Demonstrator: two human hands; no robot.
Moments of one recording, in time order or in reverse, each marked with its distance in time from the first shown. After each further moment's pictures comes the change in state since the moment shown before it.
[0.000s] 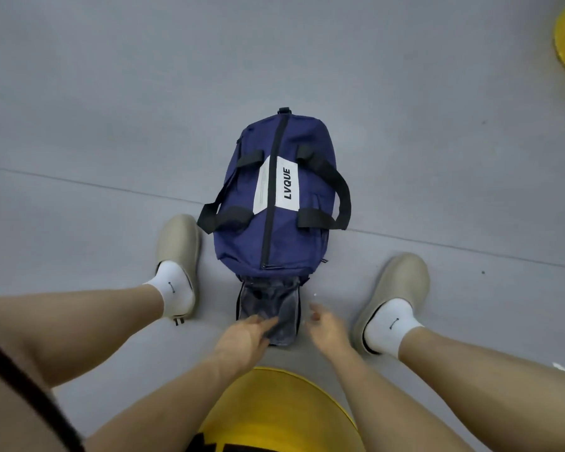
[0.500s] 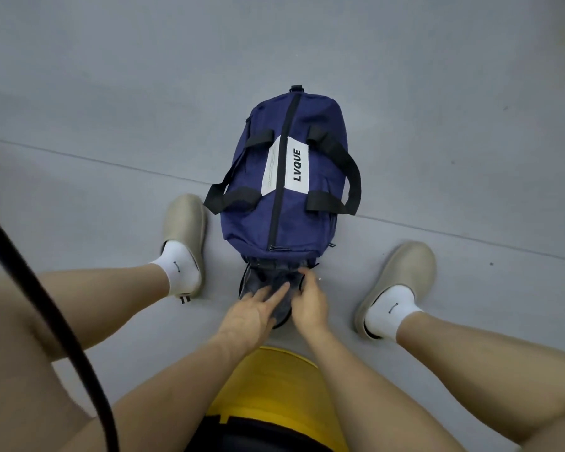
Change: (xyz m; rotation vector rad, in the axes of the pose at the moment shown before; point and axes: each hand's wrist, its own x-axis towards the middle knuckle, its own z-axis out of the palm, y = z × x) left_hand -0.001 0.006 -0.005 0.110 0.066 0.020; right_hand -0.007 -0.041 0.033 0.138 0.275 -0.171
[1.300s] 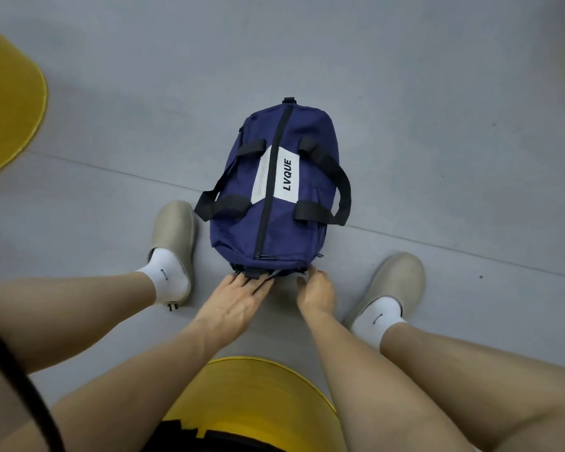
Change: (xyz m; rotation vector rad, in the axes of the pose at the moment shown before) left_hand 0.006 -0.004 -0.052 0.414 0.237 0.210; right_hand 0.056 0.005 -0.029 -0.278 0.056 0.024
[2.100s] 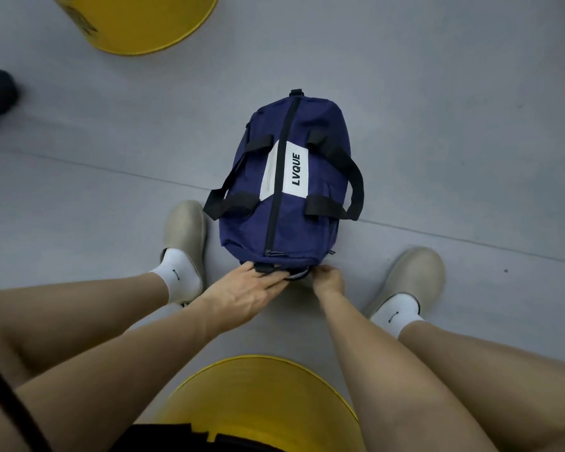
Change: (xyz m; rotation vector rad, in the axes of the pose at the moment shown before) left_hand 0.013 -0.027 -0.027 0.139 -0.056 0.311; right_hand 0.044 0.005 0.026 0.547 -0.125 0.351
